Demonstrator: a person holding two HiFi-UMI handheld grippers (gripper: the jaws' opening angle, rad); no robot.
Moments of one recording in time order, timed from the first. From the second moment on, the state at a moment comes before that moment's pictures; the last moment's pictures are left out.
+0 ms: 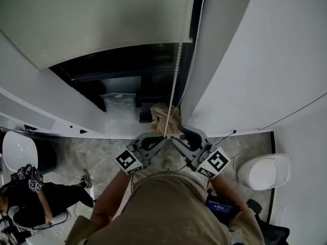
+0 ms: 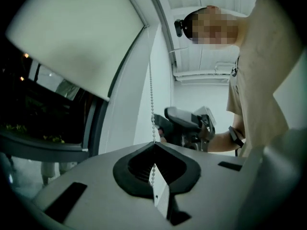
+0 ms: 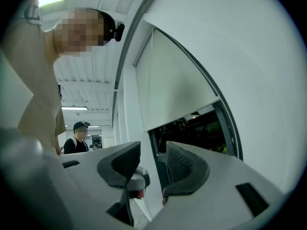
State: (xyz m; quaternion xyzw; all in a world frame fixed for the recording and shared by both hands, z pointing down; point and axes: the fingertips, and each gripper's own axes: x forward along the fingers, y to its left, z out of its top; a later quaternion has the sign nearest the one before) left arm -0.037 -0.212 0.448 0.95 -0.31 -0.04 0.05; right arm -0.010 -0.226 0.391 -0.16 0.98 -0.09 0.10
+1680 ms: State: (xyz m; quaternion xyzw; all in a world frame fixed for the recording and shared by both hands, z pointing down) left arm -0.049 -0.230 0.355 0.95 -0.29 -0.14 0.01; right arm -0.035 -0.225 0.436 -0.18 0.98 -0.10 0.03
